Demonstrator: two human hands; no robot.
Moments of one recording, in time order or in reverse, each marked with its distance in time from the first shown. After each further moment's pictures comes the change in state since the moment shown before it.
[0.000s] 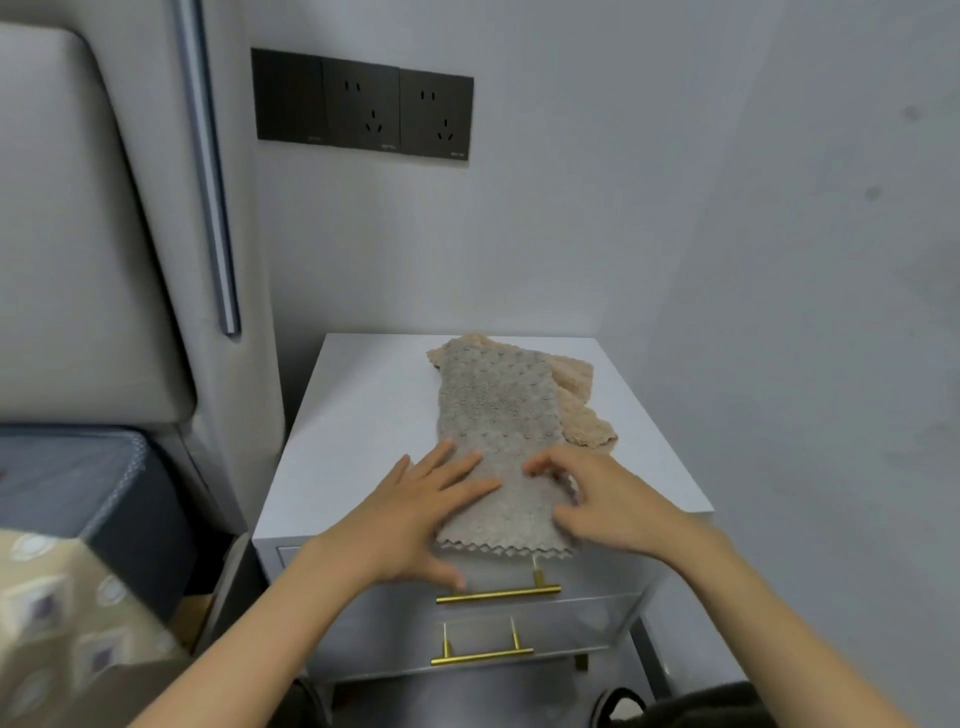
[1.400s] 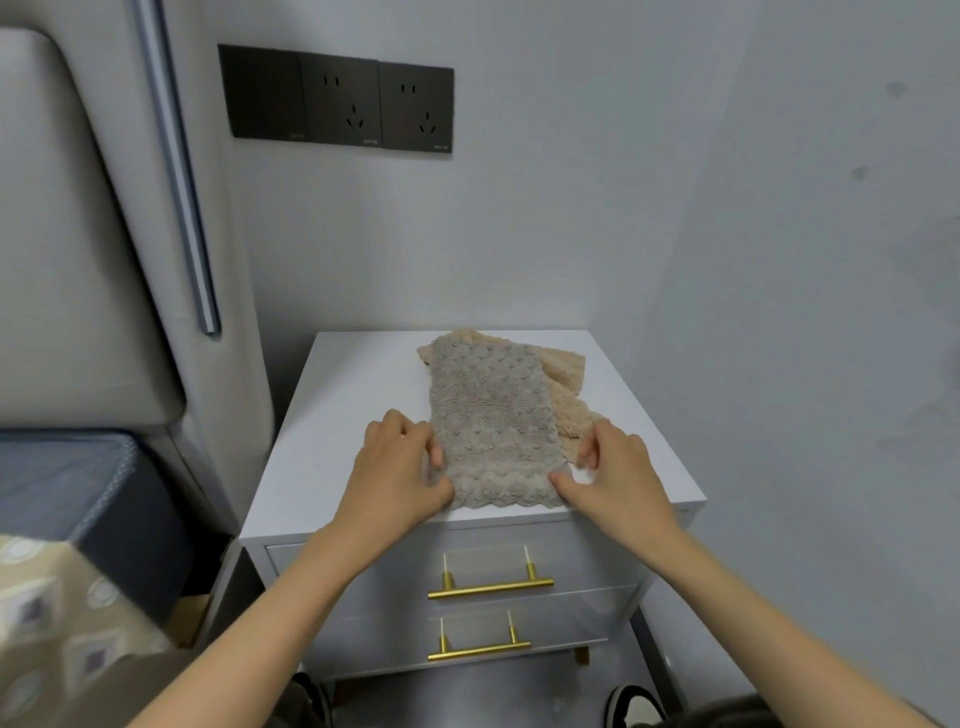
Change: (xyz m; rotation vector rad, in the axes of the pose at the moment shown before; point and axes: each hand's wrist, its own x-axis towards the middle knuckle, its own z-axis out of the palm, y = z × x) left_hand 0.018 0.011 -0.005 -0.305 0.469 -0.386; right_hand 0.002 0.038 0.026 0.053 0.513 0.182
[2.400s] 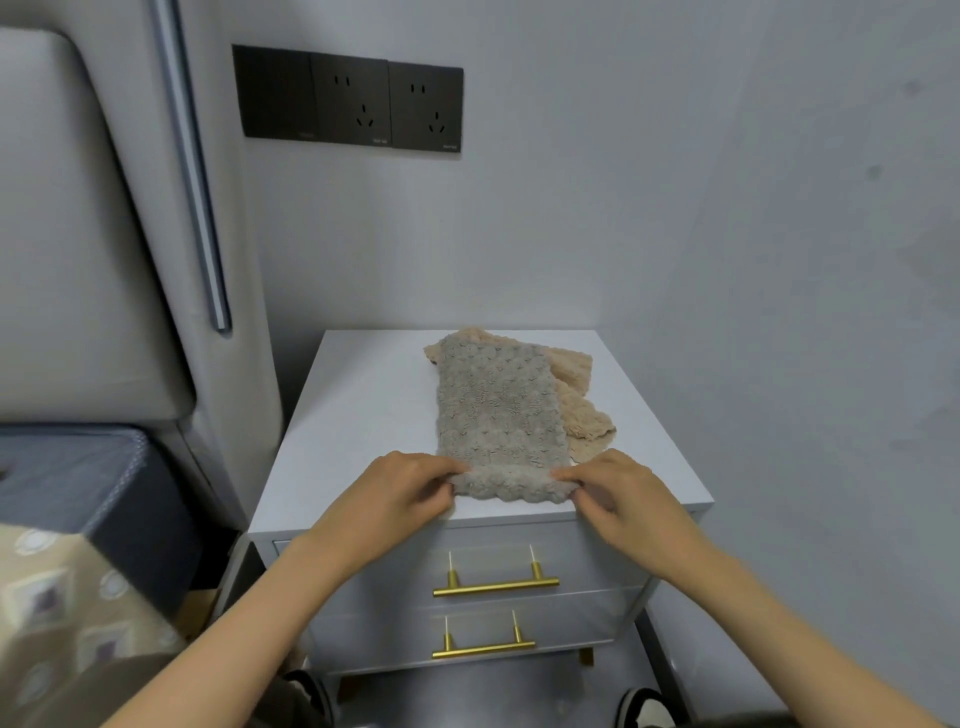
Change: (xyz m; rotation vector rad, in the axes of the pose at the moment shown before) left_hand -0.009 -0.020 -0.003 -0.029 -0.092 0.317; right_hand -0.012 0.014 -0.008 -0.084 -0.172 -0.299
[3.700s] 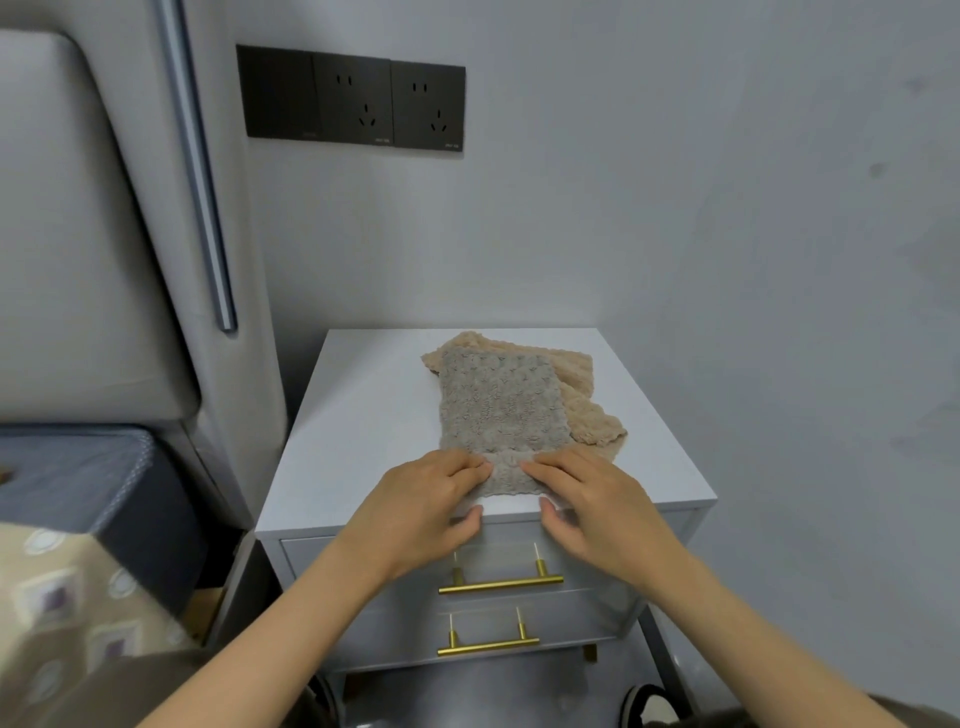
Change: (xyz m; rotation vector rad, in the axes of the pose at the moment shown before) left_hand 0.000 0.014 0.013 0.339 0.050 0.192; right_hand 0.006 -0.020 0.020 -0.232 0.144 -0.282
